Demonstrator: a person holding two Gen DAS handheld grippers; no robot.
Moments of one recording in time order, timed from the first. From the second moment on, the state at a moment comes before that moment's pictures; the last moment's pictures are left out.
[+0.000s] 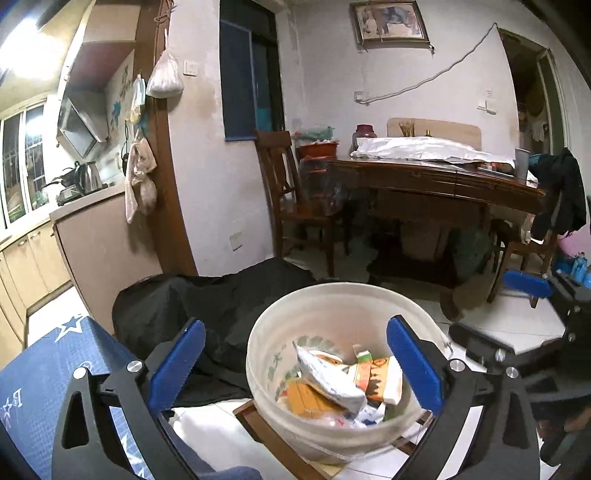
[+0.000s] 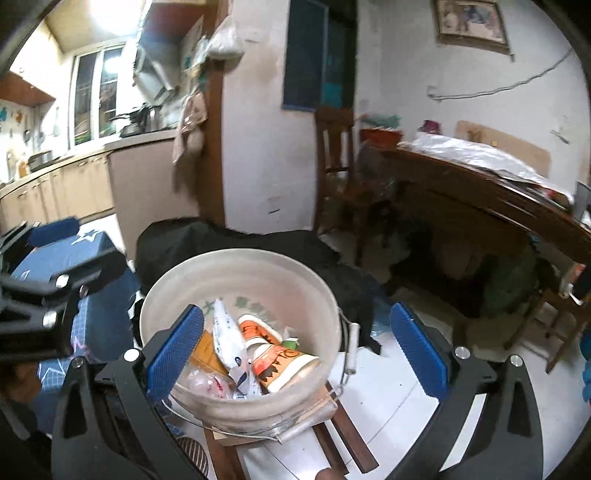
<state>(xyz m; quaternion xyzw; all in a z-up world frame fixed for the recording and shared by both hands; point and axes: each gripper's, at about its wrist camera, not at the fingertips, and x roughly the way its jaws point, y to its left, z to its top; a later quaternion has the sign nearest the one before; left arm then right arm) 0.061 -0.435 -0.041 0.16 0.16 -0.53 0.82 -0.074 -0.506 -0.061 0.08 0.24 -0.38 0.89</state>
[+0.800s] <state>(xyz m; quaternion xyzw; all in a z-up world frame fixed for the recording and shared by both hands) 0.003 -0.230 -0.061 0.15 0.13 -0.50 0.85 -0.199 -0.377 -0.037 0.05 0.22 -0.41 0.89</state>
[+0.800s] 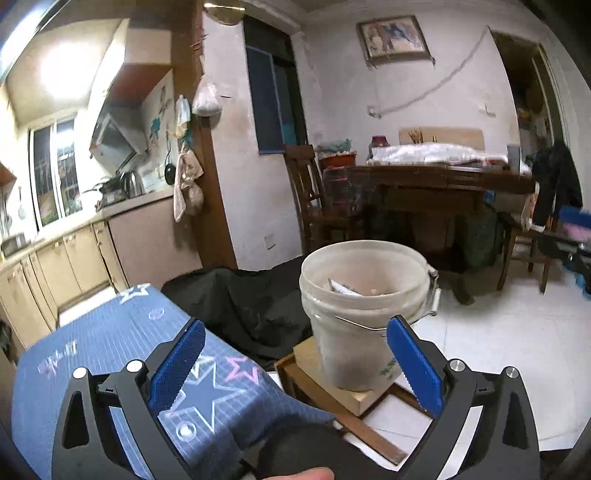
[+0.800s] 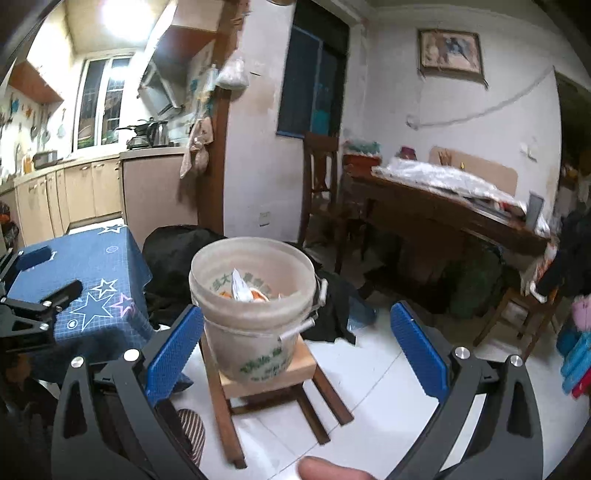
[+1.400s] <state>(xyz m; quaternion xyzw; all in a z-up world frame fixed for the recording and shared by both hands) -0.066 -0.239 -0.073 0.20 0.10 -0.58 0.79 -0.231 -0.378 -0.054 0.06 0.22 -0.44 0.87</state>
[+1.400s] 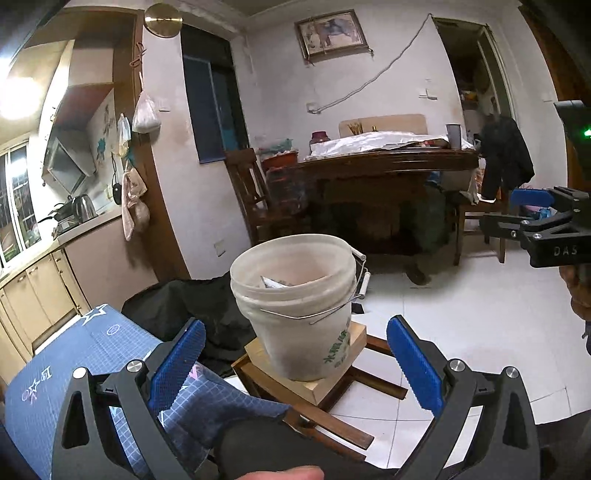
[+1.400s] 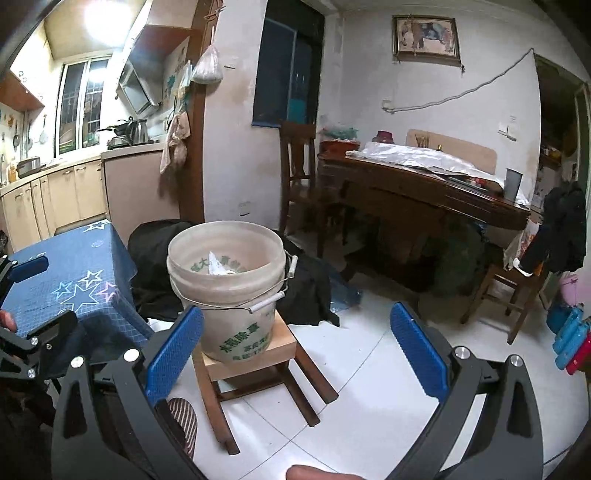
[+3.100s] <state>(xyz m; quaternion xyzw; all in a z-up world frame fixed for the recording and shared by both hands) -0.055 -0.265 -0.059 0.18 0.11 -0.55 0.81 -0.222 -0.392 -0.063 0.08 0.26 -0.32 0.91</state>
